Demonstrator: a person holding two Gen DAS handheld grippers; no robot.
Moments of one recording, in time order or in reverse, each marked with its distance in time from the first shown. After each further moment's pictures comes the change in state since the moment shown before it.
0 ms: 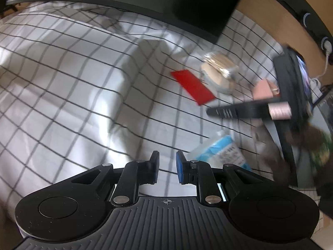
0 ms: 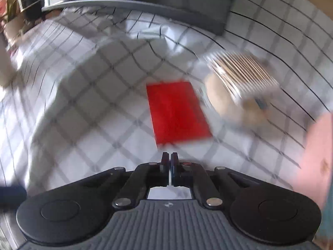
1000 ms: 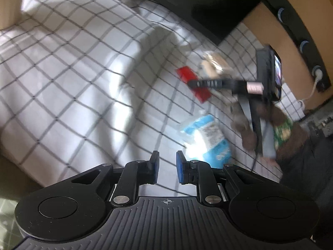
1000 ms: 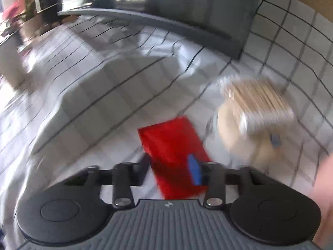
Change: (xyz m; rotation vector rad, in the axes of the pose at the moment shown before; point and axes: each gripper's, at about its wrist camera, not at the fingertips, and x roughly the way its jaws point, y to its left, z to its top) left arm -0.041 0.025 -0.047 -0.217 0.011 -0.114; right arm 0.013 -0.005 0.023 -0.078 -0.064 0.106
